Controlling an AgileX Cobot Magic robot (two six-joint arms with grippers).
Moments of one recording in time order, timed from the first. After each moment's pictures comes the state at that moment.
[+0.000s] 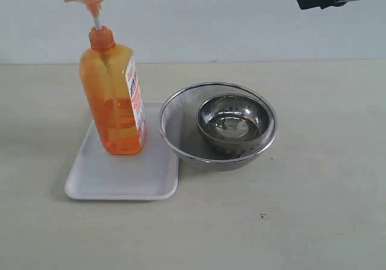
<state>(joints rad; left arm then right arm) 0.09 0.32 -0.28 1.17 -0.31 -1.17 -0.04 1.81 -1.62 0.87 0.92 -1.32</state>
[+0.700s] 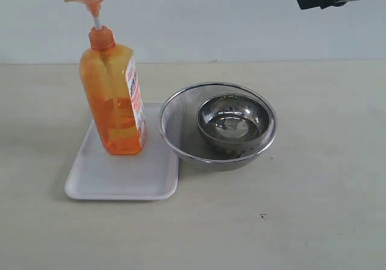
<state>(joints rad) 0.09 0.31 -0.27 0.65 -0.32 -0.53 -0.04 1.81 -1.62 0.87 0.92 -1.32</state>
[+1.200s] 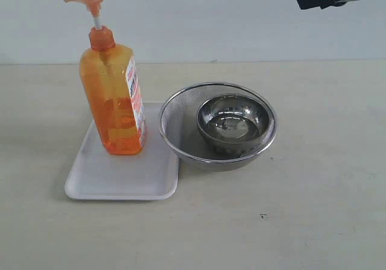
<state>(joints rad) 0.09 0.31 -0.10 0.18 -0.40 -0.09 -0.04 1.81 -1.62 0.87 0.92 -1.32</state>
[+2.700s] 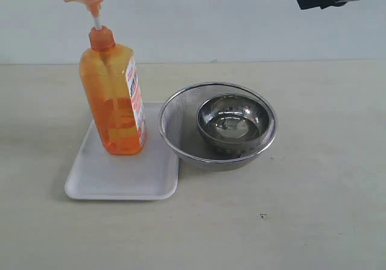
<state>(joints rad) 0.09 0.05 0.00 0.31 -0.17 -0.23 -0.04 1.81 -1.62 0.87 0.92 -1.32</state>
